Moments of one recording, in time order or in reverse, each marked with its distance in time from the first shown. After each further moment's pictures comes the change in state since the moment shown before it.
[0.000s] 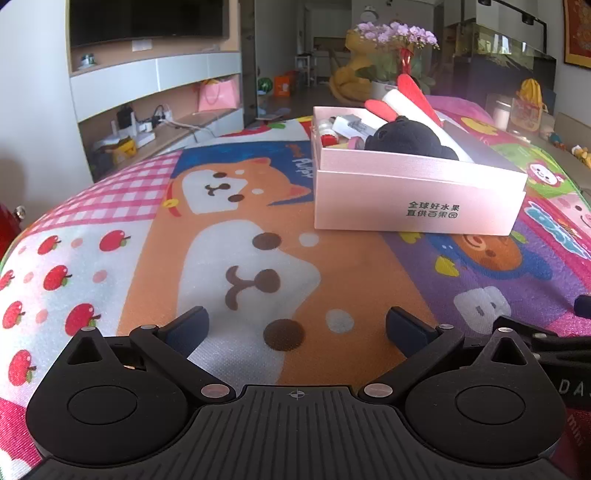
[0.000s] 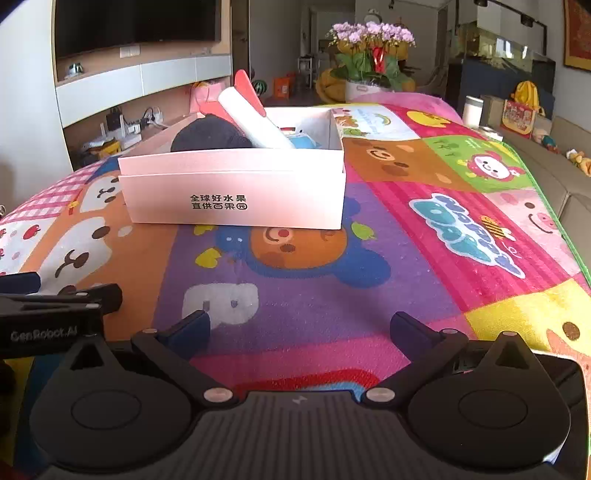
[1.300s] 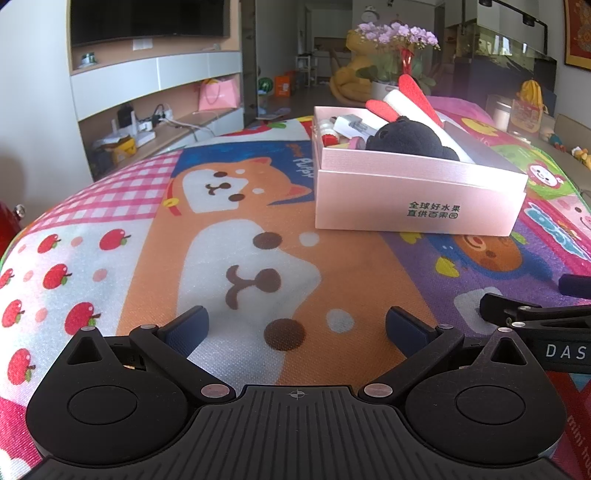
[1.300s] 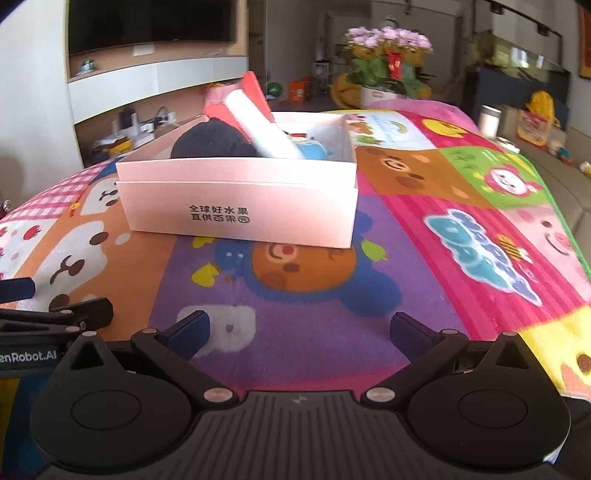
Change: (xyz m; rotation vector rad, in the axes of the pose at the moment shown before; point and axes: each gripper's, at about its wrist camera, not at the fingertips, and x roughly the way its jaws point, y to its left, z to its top) left arm -0.001 0.002 0.000 -0.004 0.001 -0.001; right arm 0.019 -0.004 0.014 -0.045 -0.008 0.047
